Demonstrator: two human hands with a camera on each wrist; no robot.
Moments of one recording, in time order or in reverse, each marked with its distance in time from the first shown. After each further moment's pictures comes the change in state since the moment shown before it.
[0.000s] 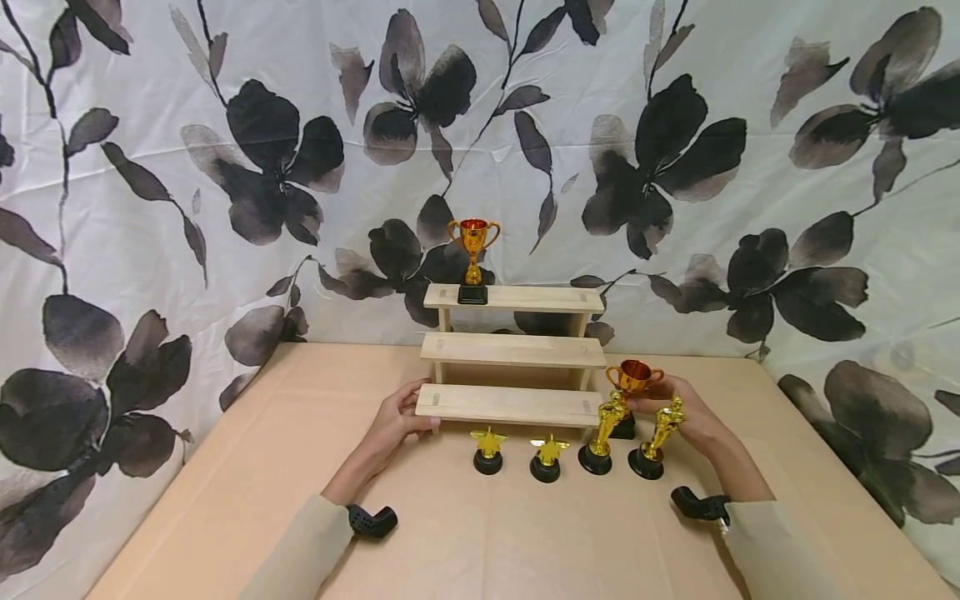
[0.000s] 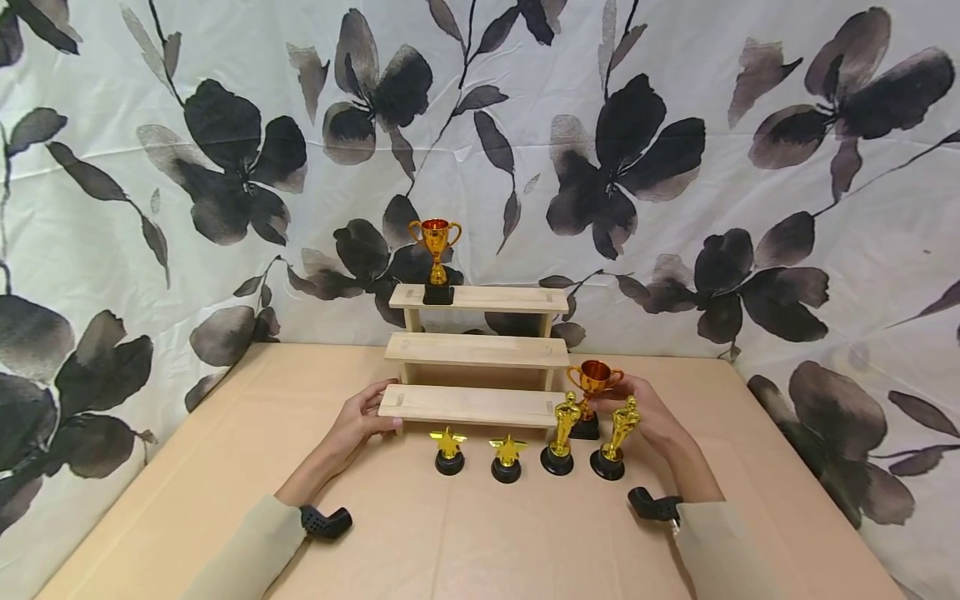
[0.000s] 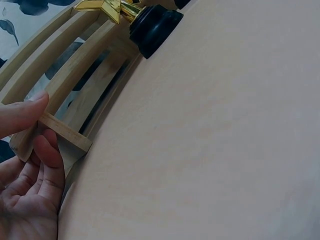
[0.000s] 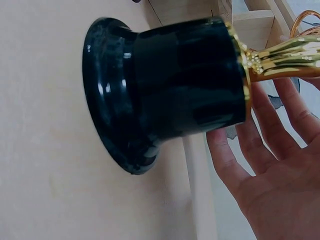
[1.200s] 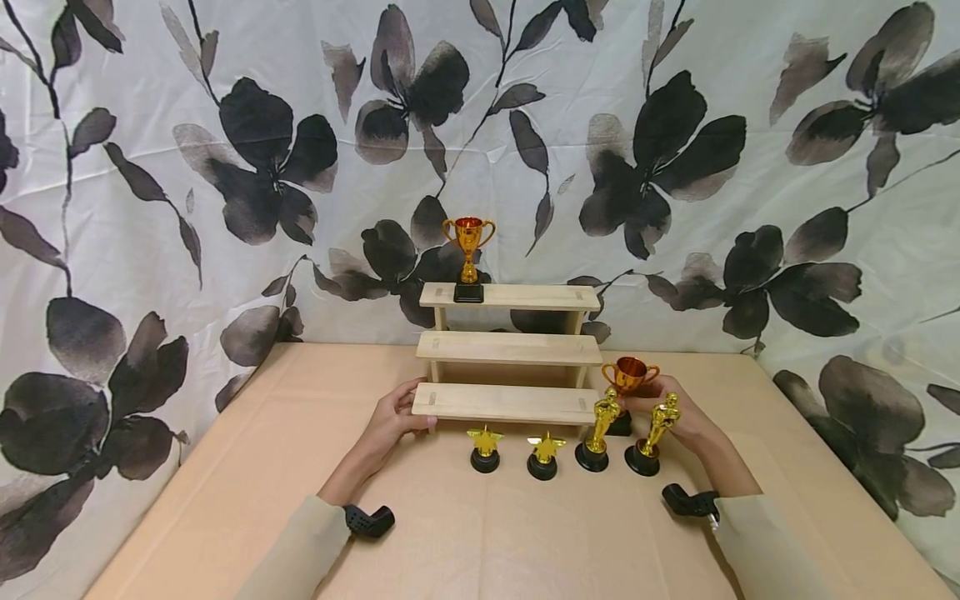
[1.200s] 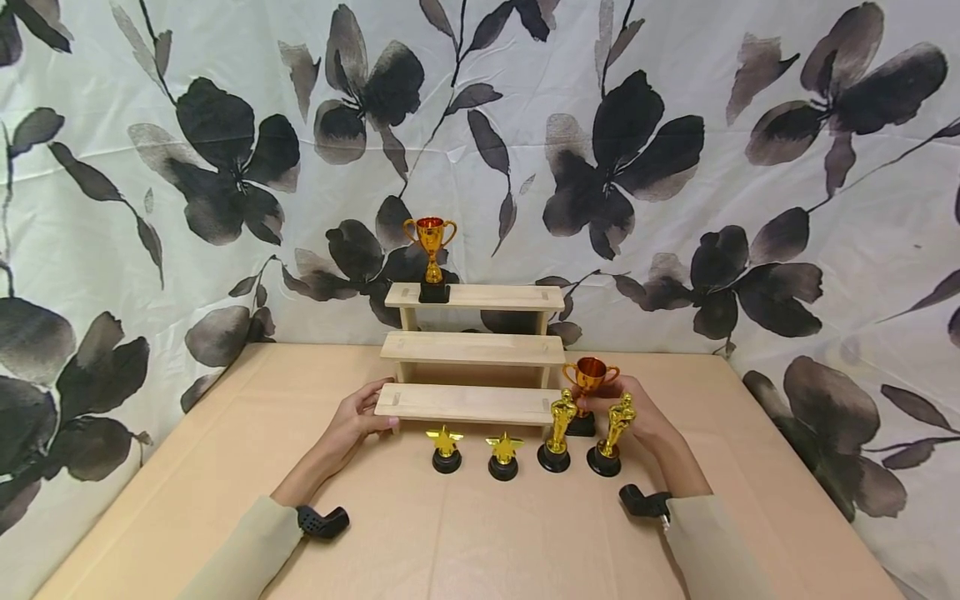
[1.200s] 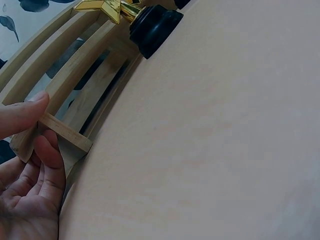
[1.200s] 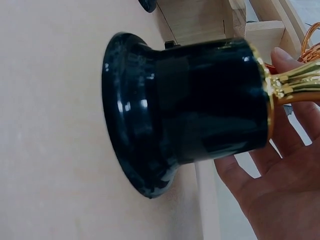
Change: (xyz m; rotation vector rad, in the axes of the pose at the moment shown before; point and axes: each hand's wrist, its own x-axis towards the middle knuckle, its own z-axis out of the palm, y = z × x) left_hand -0.001 0.000 0.001 0.011 0.007 -0.010; right_hand 0.003 -0.001 0.008 0.080 -0.044 -0.022
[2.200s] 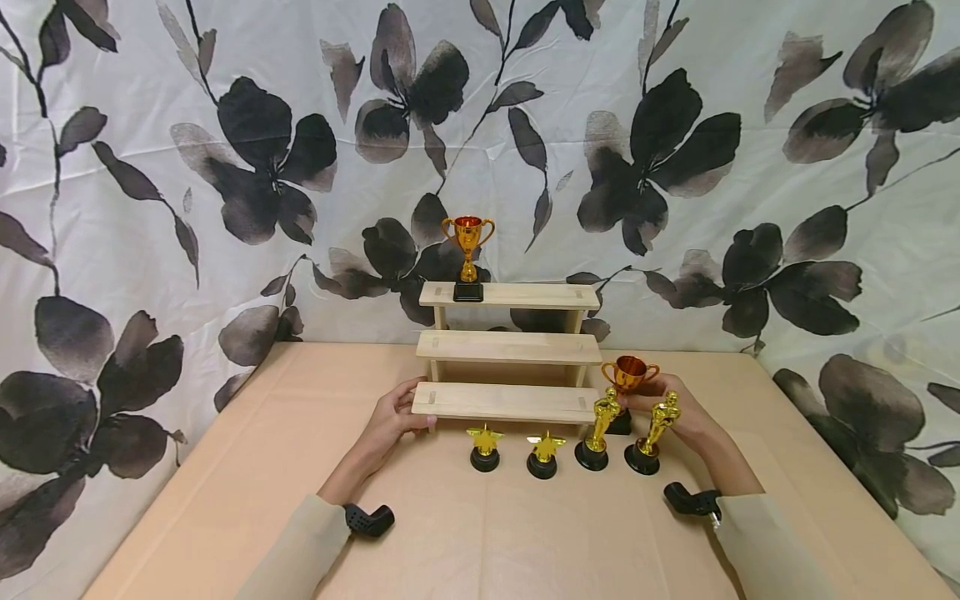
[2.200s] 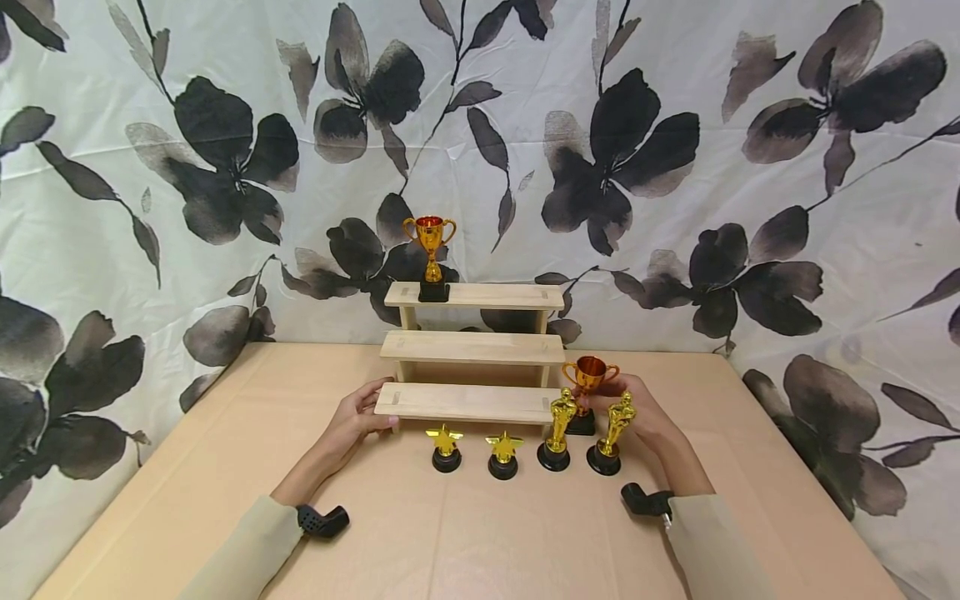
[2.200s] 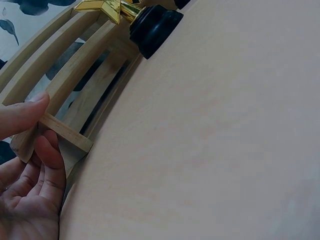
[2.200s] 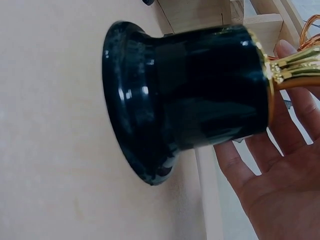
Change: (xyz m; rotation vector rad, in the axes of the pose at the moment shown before) left_hand 0.002 -0.001 0.000 -0.009 -0.002 0.003; right_hand -0.002 0.002 -0.002 -0.024 0.039 0.046
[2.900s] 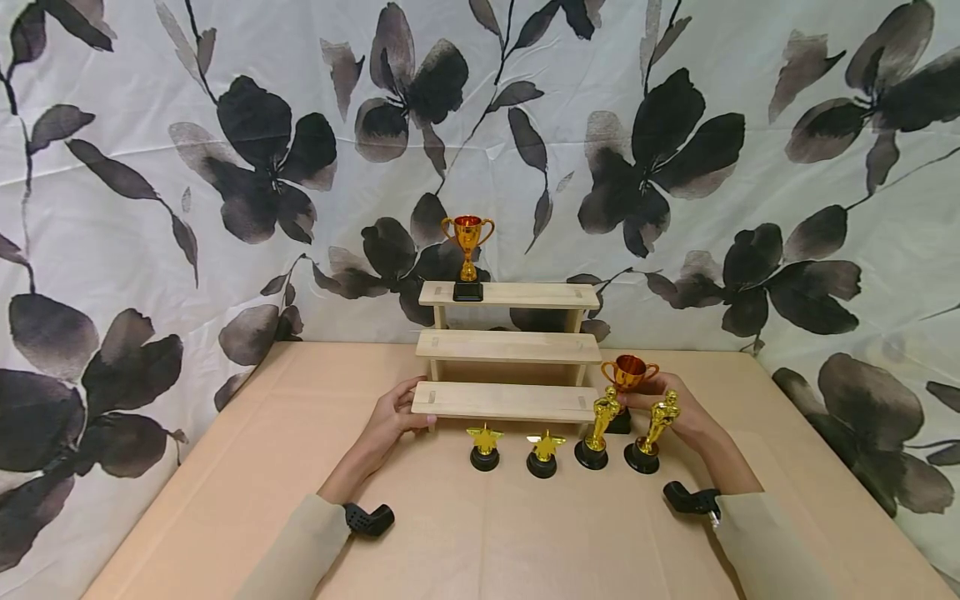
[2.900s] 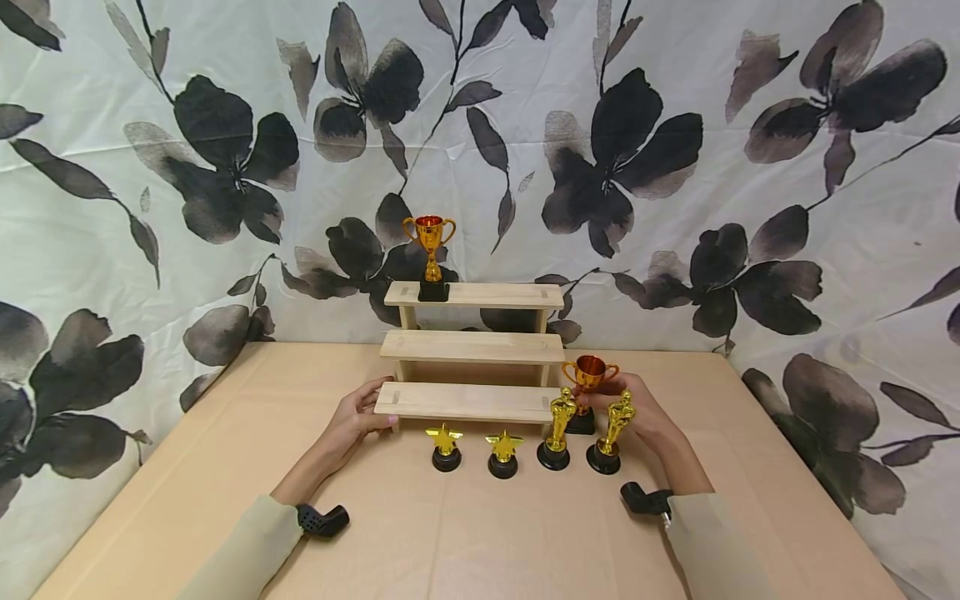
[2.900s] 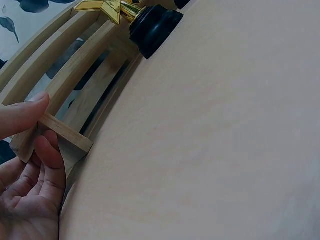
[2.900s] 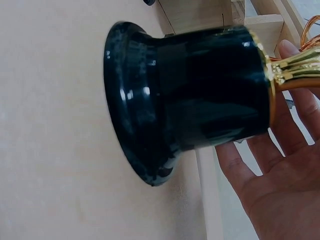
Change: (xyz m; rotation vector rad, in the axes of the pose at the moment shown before) left_hand 0.000 0.001 0.000 0.007 -0.006 0.003; right_hand 0.002 0.000 0.000 -0.025 0.016 -0.004
